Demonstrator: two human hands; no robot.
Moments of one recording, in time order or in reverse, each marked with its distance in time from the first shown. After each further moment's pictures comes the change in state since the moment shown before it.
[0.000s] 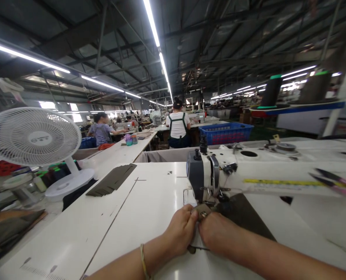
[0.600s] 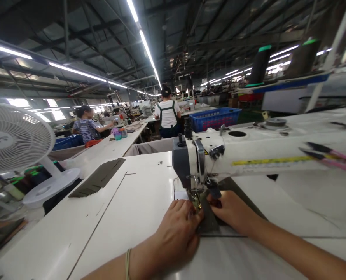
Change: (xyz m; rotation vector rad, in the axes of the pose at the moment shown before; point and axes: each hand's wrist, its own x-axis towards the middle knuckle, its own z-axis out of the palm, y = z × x) left_hand -0.015 0.027 -0.012 0.488 -0.156 0.431; right_hand -0.034 0.026 -0.015 0.773 -0.087 0.826
